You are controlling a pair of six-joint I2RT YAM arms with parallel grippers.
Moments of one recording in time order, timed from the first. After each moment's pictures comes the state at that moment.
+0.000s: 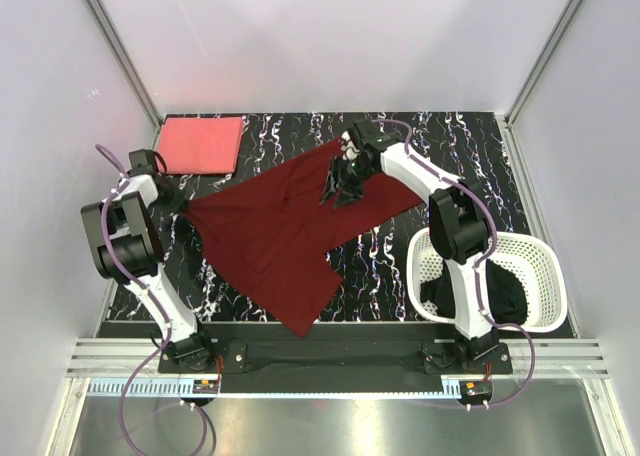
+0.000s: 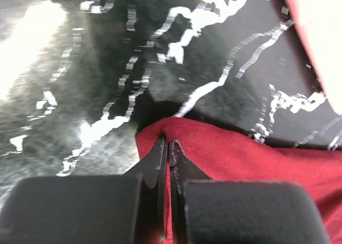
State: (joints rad) left arm 0.34 1.89 1.24 -0.42 0.08 -0.60; right arm 0.50 2.16 1.81 -0.78 -0.51 0.57
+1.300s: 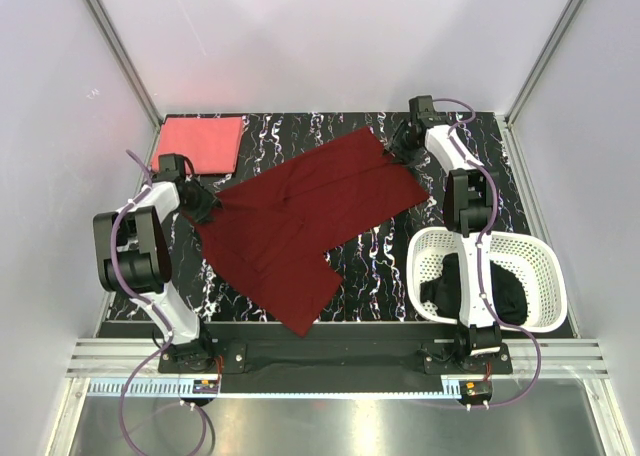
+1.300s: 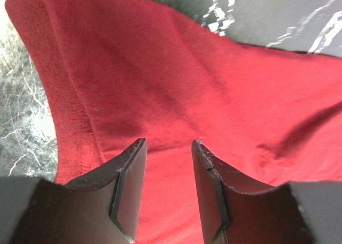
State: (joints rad) left arm 0.18 1.74 1.09 -0.44 0.18 -0.71; right arm 0.14 2.51 2.21 -0.67 -0.19 0.69
